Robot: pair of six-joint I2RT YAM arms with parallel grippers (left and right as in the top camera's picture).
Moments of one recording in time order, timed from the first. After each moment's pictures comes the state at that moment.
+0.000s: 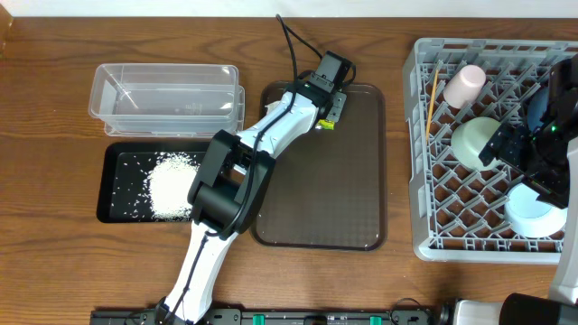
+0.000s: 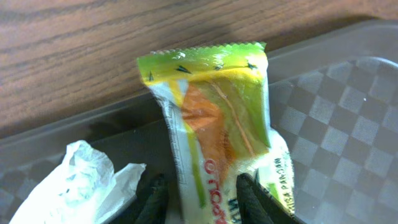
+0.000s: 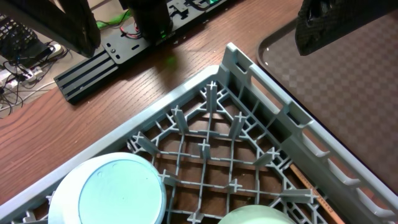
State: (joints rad) left arm -0.55 2.36 1.82 -0.47 -0.11 -0.16; right arm -0.23 1.53 1.68 -1.68 0.07 0.47
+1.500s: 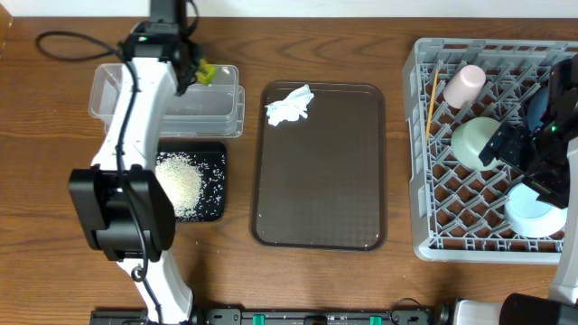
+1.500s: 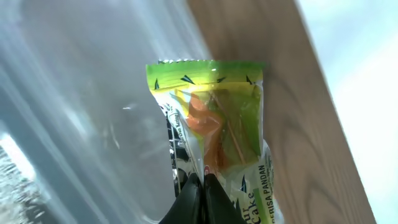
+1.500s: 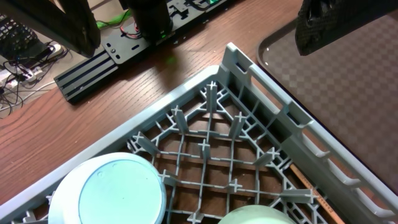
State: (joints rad) left arm -0.01 1.99 1.81 -0.89 -0.18 -1.13; right arm -0.23 1.53 1.68 -1.68 0.07 0.47
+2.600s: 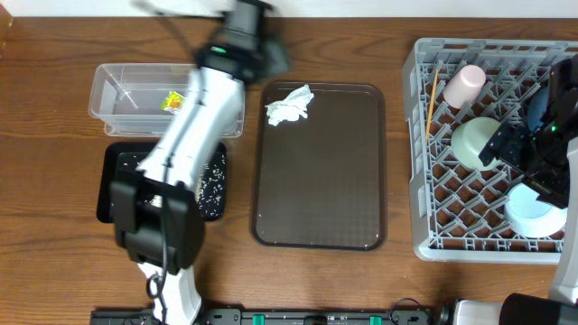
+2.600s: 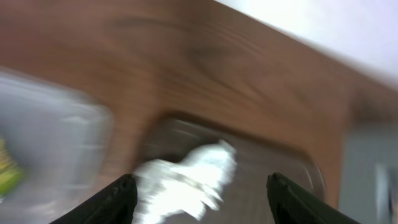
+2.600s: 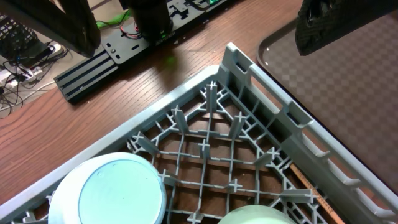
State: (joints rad) left arm -0.35 1.97 1.79 -0.69 -0.04 -0.59; right arm -0.23 1.53 1.68 -1.68 0.07 0.47
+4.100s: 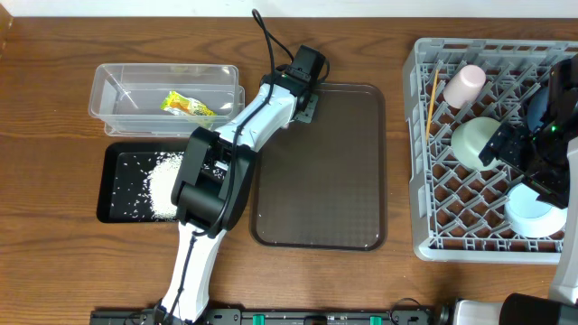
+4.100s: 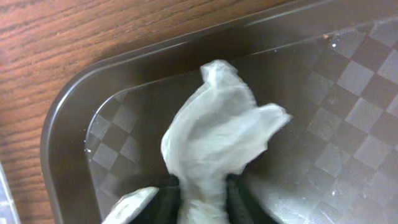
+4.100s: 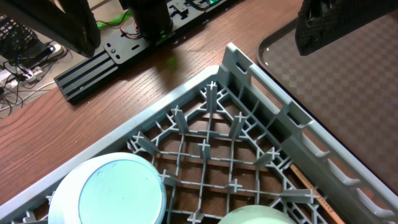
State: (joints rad) left arm -0.46 2.31 1.79 -0.65 -0.18 -0.13; right arm -0.23 1.53 1.68 -1.68 0.07 0.47
